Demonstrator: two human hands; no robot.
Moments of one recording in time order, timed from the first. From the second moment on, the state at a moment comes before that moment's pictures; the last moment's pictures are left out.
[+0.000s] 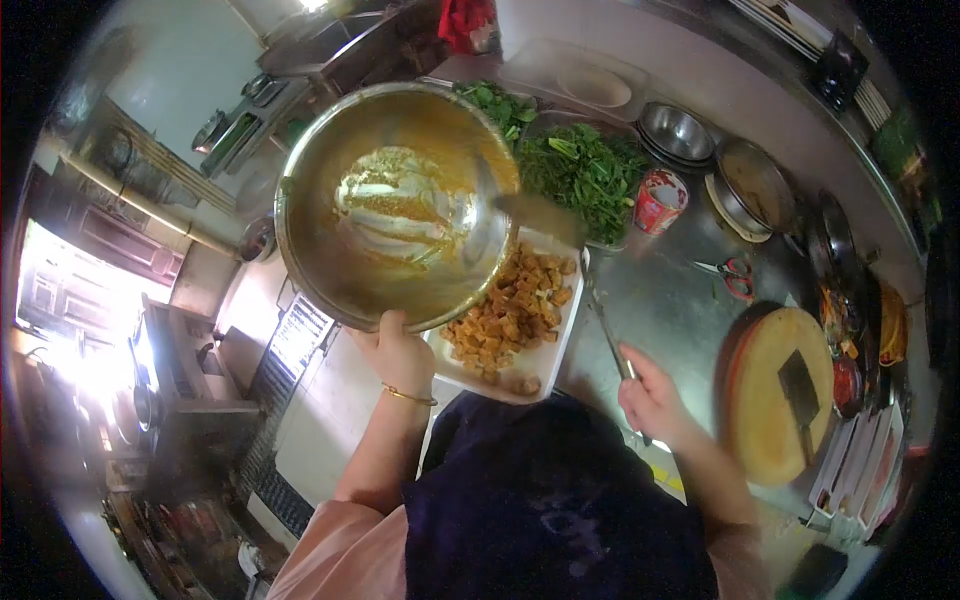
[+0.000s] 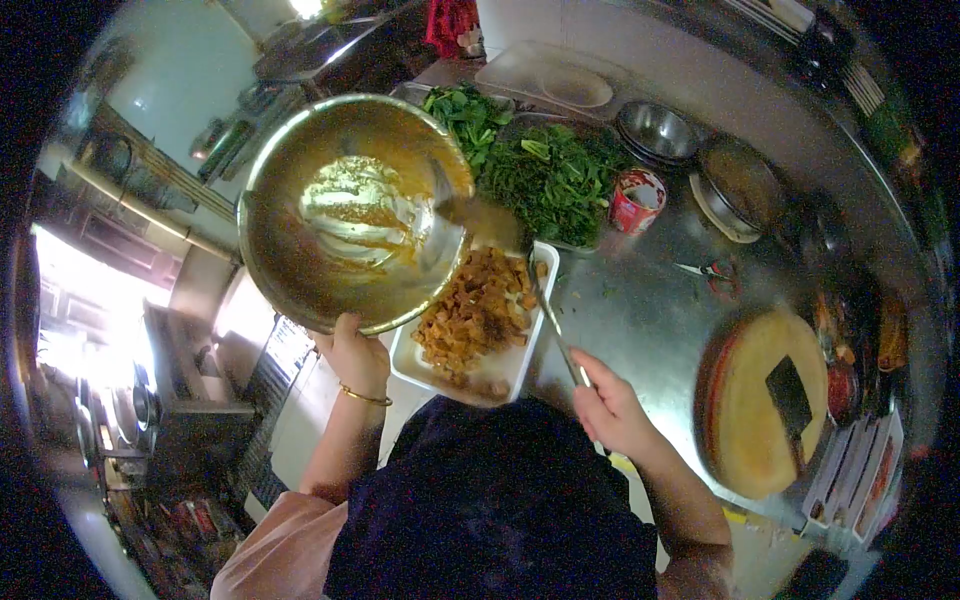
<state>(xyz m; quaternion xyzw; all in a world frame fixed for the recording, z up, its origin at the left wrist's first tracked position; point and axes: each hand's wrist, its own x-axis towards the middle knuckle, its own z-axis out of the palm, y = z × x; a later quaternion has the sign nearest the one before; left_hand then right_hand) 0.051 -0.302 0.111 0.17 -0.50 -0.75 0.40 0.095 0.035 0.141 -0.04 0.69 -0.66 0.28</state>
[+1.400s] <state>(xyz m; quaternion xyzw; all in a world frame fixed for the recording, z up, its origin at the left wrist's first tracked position) 0.091 -0.381 0.064 0.43 -0.31 -0.84 -0.14 0.151 0.067 -0.007 0.33 0.59 -0.73 0.10</state>
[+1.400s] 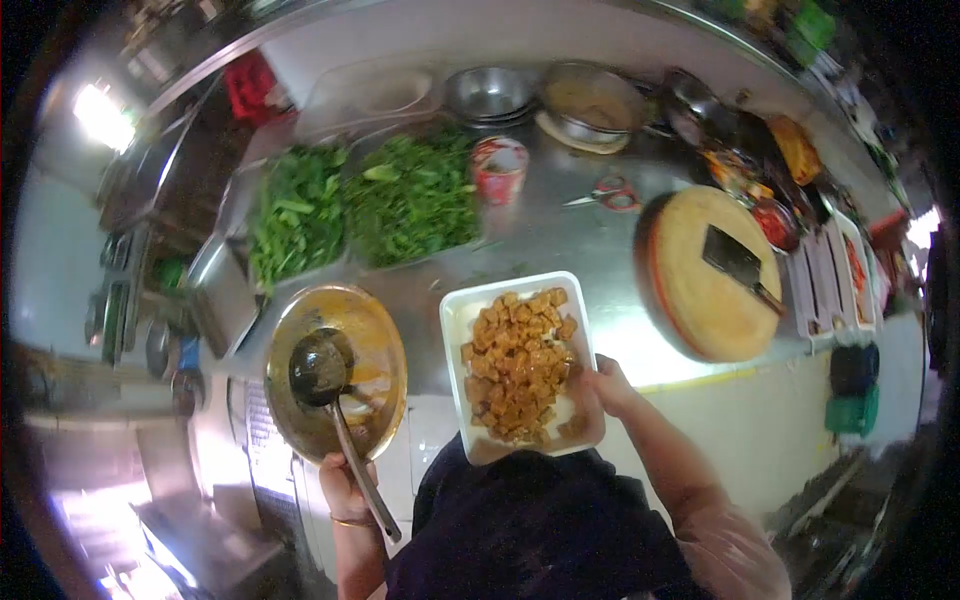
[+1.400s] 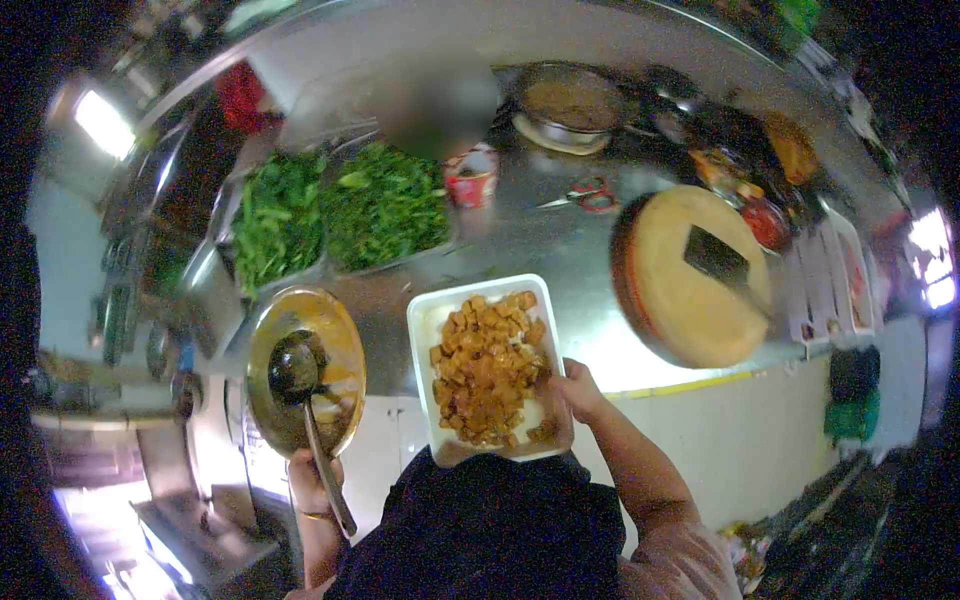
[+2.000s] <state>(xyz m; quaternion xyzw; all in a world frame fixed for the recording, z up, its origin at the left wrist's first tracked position) 0.055 -0.176 0.096 0.26 -0.36 -0.82 -0.35 0.259 0.260 0.118 0.41 0.49 -0.75 -0.17</state>
